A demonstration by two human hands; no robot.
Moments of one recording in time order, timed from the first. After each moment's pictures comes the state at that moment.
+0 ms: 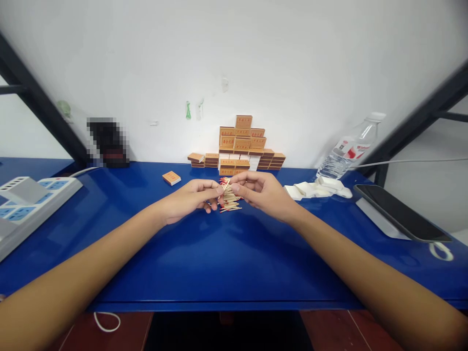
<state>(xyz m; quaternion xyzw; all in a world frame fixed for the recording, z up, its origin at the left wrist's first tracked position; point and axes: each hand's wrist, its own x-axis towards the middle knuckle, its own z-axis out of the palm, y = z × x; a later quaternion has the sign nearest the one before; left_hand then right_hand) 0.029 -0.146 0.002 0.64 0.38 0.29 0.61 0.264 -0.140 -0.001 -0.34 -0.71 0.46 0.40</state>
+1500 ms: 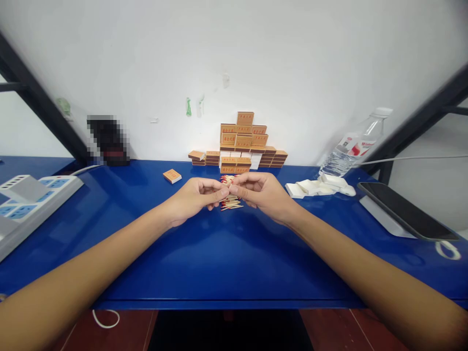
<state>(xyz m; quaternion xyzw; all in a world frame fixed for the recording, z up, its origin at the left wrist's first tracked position) 0.040 -0.154 -0.005 0.66 0.39 0.35 0.54 0.255 -0.147 -0.007 -0.35 -0.67 0.51 0.41</state>
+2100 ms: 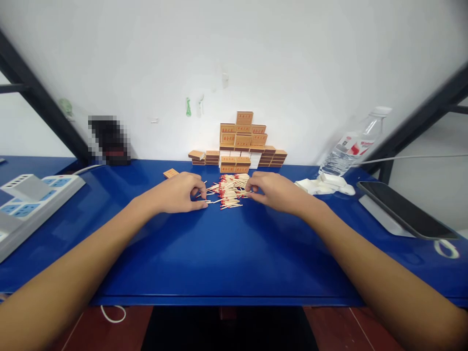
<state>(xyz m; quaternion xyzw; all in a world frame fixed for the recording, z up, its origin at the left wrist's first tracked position) -0.007 -0.125 0.009 0.90 0.40 0.12 0.13 0.301 -0.114 -0.006 -0.39 -0.91 0.02 0.12</state>
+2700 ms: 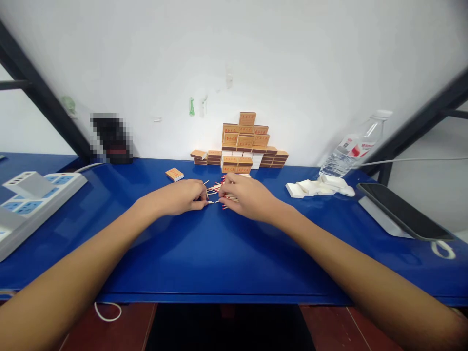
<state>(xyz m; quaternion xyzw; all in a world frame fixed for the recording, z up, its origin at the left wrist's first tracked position) -0.004 -0.132 0.009 0.89 0.43 0.03 0.17 0.238 -0.135 -0.008 -0.34 -0.93 0.00 0.16</state>
